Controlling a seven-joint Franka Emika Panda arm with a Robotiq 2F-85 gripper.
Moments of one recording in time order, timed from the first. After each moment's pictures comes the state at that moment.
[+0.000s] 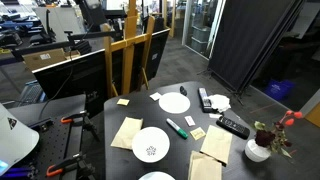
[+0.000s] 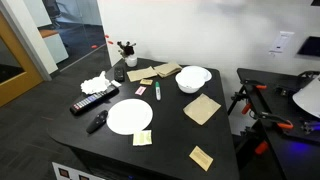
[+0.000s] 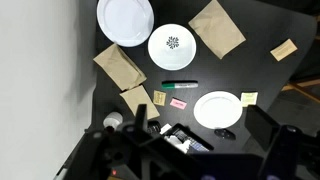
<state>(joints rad) -0.03 -0.79 -0.15 -2.54 -0.17 1.99 -0.33</state>
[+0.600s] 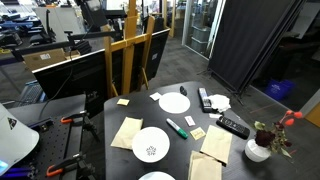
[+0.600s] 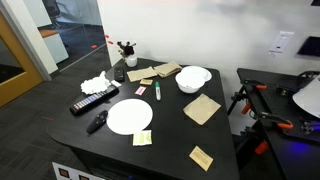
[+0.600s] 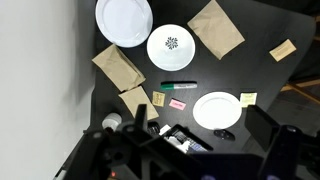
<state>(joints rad) -0.03 -0.78 -0.15 -2.54 -0.17 2.00 -0.32</state>
